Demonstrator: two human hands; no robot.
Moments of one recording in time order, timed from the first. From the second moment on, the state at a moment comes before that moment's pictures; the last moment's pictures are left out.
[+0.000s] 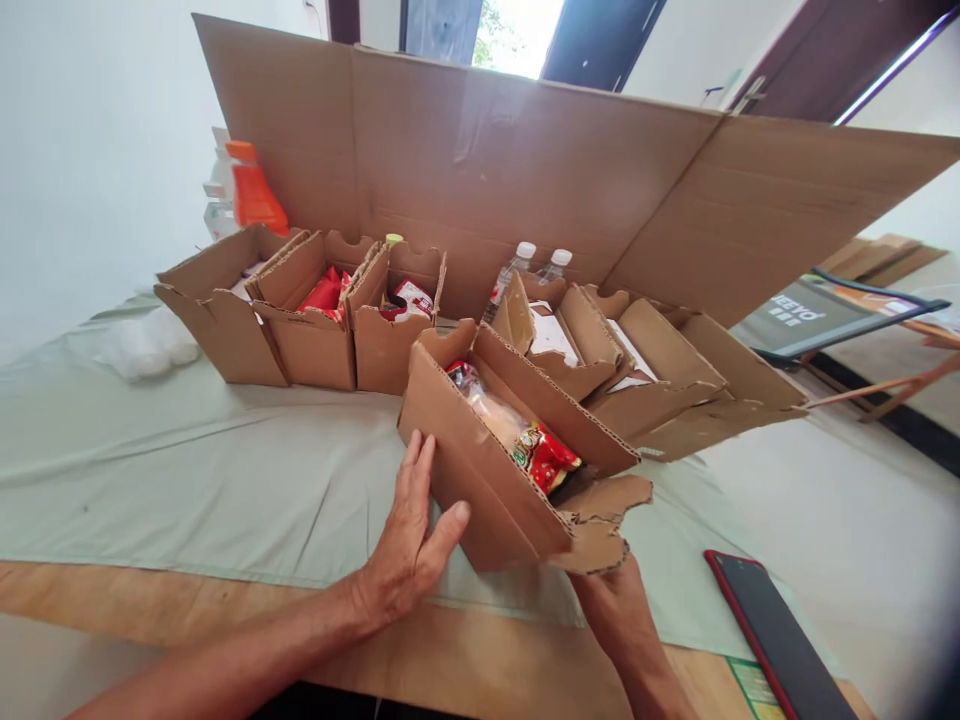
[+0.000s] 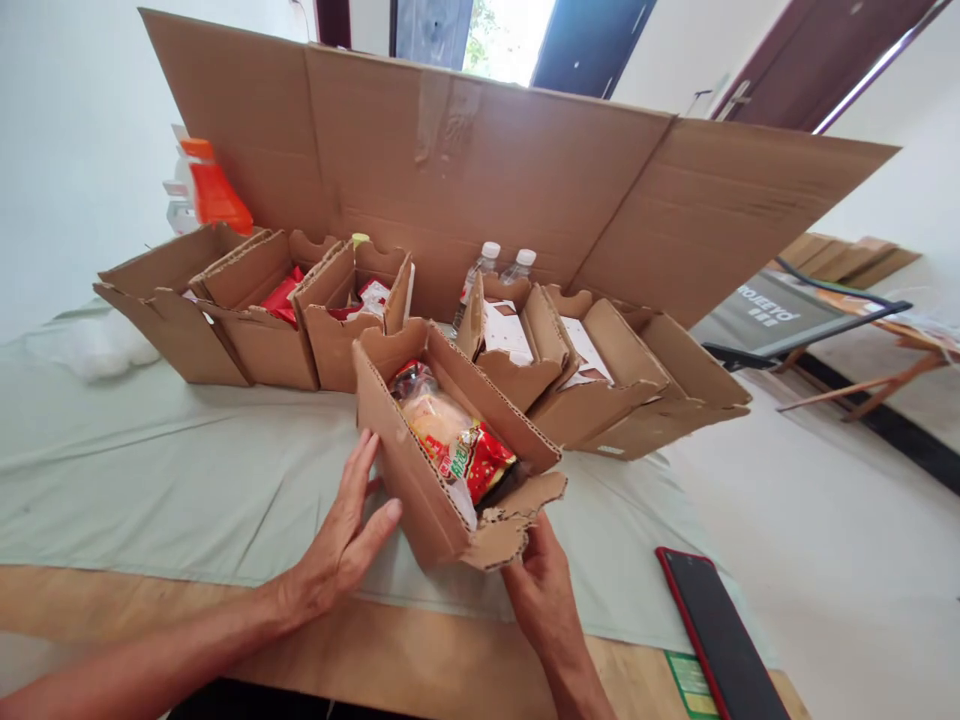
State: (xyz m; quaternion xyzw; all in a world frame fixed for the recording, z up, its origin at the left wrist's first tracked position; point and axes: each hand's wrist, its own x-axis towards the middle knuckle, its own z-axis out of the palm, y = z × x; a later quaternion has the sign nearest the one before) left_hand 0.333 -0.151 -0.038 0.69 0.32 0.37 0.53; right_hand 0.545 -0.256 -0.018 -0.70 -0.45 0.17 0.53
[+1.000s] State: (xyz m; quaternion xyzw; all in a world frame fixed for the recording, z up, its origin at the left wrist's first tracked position) left_hand 0.385 -0.019 0.004 0.81 0.52 0.22 0.17; right_hand 0.550 -0.186 -0.056 -0.71 -0.57 0.06 0.40
